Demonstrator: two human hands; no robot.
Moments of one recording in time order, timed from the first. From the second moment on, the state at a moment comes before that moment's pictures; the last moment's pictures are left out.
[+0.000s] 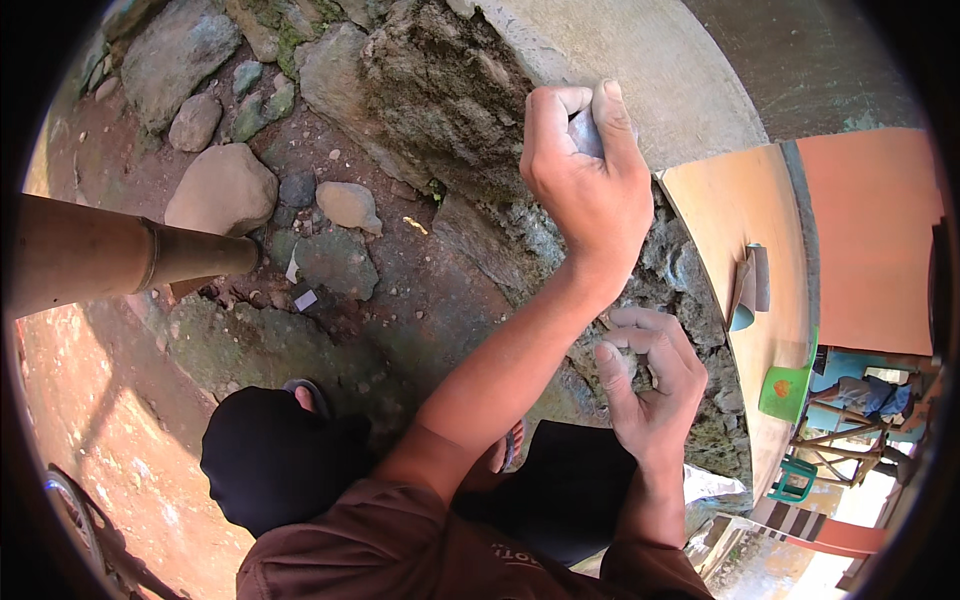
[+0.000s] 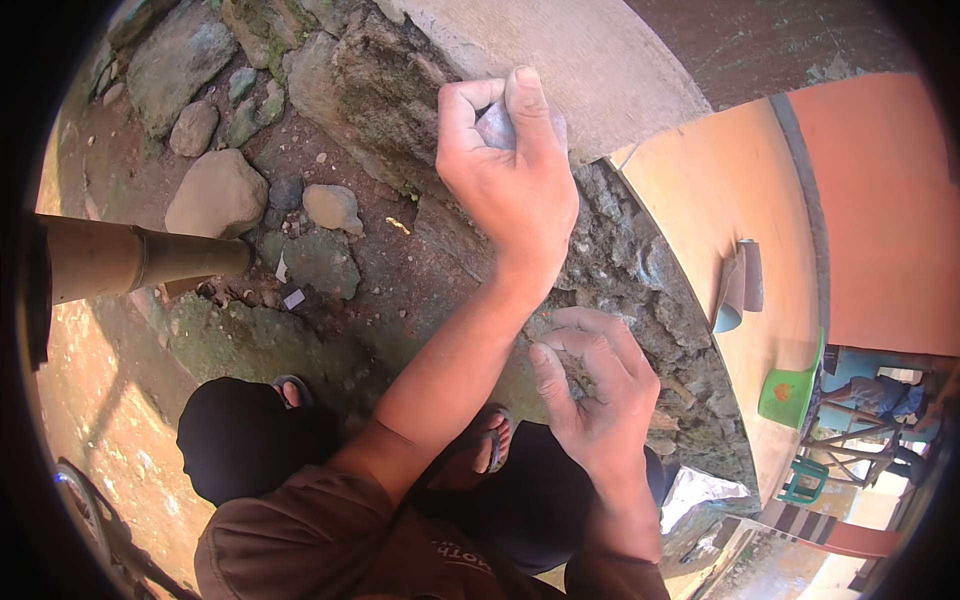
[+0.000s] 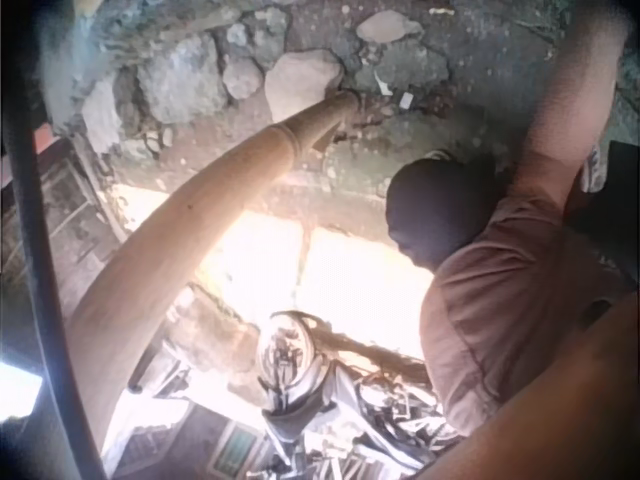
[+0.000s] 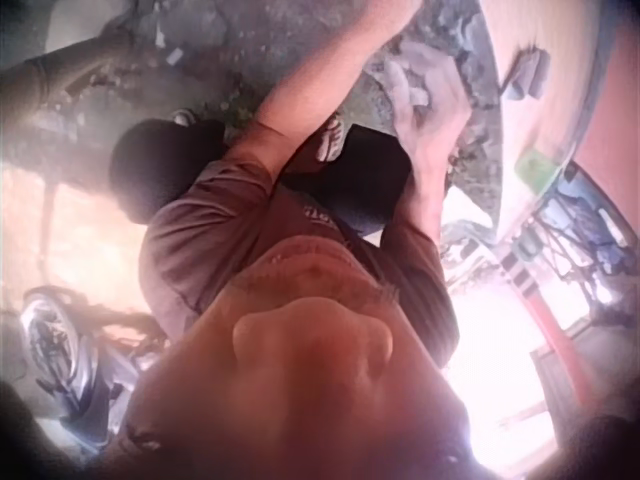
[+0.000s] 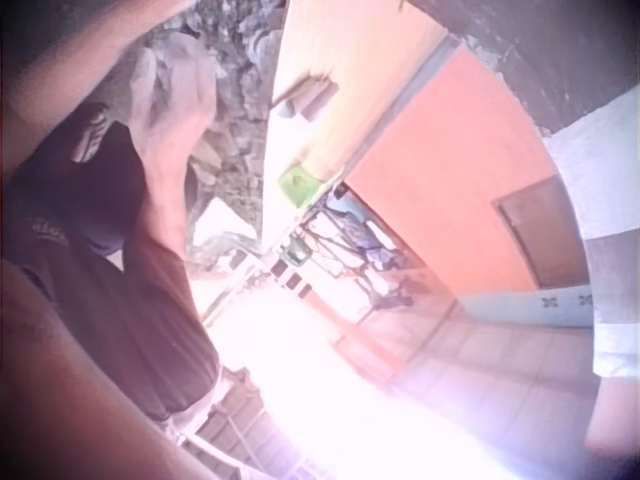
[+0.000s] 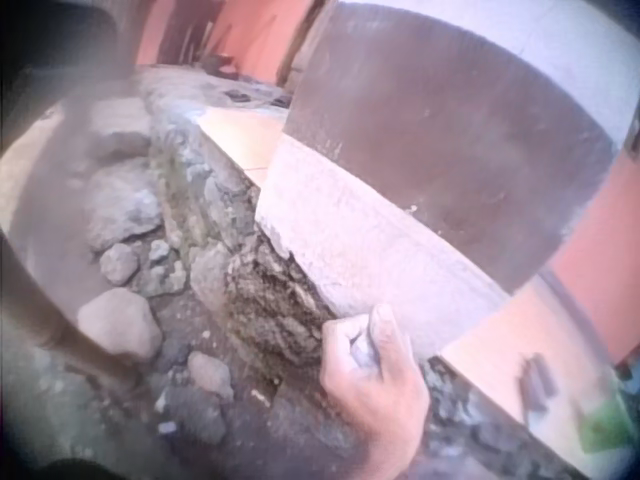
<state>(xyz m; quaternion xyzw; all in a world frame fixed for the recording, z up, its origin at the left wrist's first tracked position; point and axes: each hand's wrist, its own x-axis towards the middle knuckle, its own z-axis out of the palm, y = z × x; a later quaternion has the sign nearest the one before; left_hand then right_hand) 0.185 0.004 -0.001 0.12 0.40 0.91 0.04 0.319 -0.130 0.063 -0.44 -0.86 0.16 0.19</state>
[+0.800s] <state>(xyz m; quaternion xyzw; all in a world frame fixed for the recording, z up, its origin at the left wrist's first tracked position) 0.189 -0.008 0.006 0.08 0.35 0.92 0.14 0.330 -0.131 0.064 -0.41 -0.88 0.14 0.21</state>
